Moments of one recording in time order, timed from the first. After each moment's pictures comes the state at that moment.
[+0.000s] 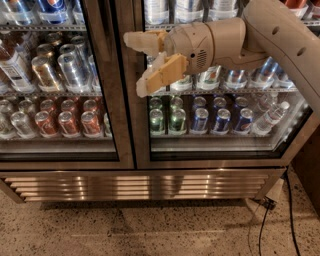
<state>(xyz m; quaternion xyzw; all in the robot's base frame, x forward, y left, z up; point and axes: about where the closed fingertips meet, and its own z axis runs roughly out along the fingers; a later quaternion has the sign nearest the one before) 0.504 0.044 1.023 -0.57 0.46 0.52 0.44</state>
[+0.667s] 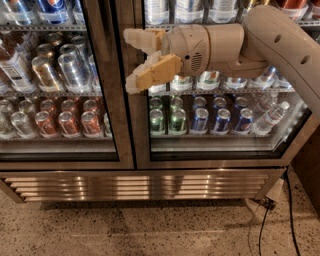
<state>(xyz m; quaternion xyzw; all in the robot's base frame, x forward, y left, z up) 0.508 0.053 1.031 -0.54 0.47 0.52 0.48</state>
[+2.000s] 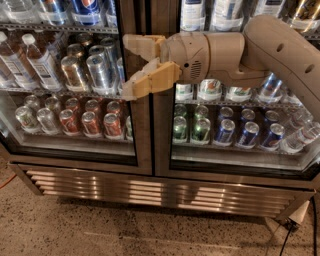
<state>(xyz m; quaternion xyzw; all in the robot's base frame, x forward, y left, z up) 0.494 0.055 1.026 -0.52 0.47 0.52 0.48</state>
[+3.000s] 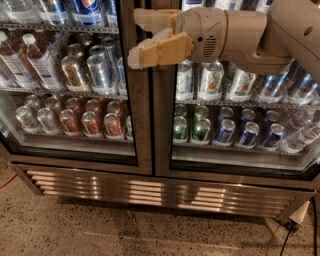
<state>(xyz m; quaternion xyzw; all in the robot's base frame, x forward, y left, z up) 0.519 0.029 1.070 -0.48 0.49 0.49 0.53</state>
